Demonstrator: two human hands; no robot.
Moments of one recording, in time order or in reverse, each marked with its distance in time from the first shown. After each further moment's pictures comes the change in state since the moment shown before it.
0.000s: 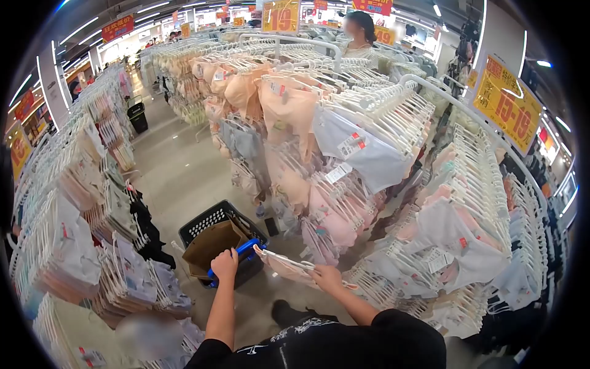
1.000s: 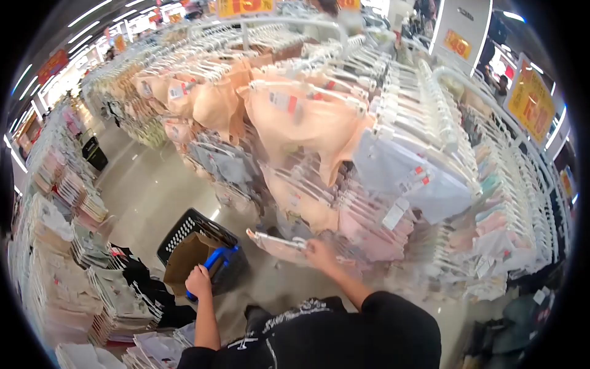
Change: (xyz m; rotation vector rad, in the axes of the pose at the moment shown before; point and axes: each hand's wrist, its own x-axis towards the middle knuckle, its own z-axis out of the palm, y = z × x) left_hand 0.222 -0.154 0.151 0.124 -0.049 0.058; right_hand 0.265 -0.079 0.082 0.157 0.223 0.216
